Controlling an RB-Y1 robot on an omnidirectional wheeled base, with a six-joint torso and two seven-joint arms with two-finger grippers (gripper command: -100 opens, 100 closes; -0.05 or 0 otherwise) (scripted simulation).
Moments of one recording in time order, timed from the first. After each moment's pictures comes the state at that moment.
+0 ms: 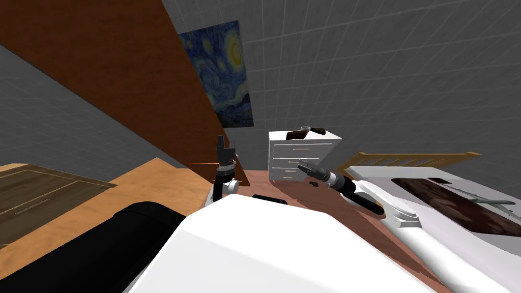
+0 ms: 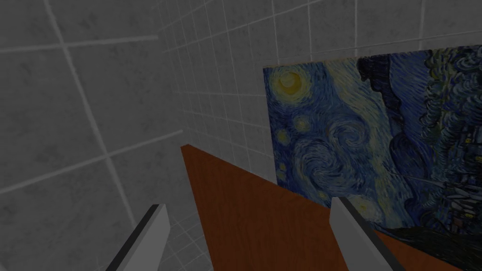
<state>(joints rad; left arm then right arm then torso) 0.46 0.05 -0.05 -2.33 0.01 -0.56 -0.10 0.18 -0.88 0.10 -1.76 0.53 -0.95 -0.25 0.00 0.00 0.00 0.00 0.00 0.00</state>
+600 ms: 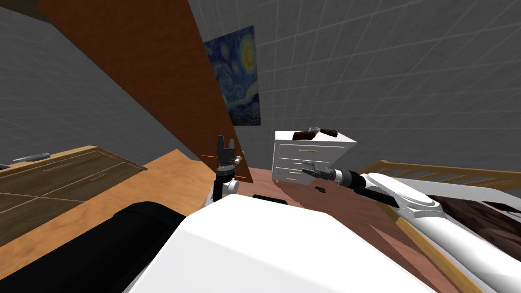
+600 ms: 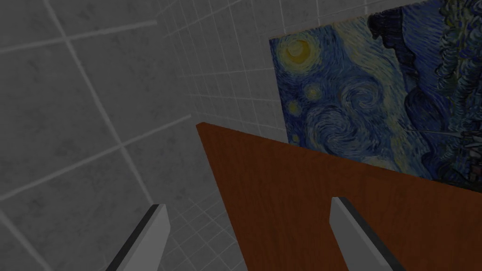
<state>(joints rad) 0.46 0.05 -0.05 -2.33 0.01 -0.56 -0.10 0.08 -1.05 0.13 -1.62 0.64 -1.05 -0.24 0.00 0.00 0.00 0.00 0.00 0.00</state>
